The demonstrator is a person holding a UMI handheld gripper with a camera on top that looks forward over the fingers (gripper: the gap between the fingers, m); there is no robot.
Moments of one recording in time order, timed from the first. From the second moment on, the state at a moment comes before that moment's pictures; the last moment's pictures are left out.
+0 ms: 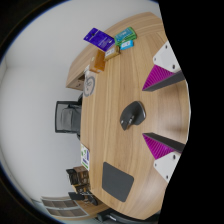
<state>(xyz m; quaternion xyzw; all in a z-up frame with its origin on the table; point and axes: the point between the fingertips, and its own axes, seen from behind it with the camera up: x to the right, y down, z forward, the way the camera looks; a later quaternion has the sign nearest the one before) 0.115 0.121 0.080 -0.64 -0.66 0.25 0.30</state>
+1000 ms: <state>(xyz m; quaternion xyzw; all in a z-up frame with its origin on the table) -0.025 0.148 -0.005 -0.66 -0.66 0.23 0.26</state>
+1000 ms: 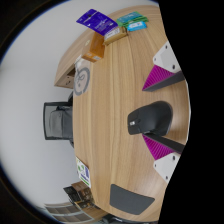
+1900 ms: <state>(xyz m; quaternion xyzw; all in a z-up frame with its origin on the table) -0.045 0.152 0.002 -0.71 -0.62 0.25 0.23</state>
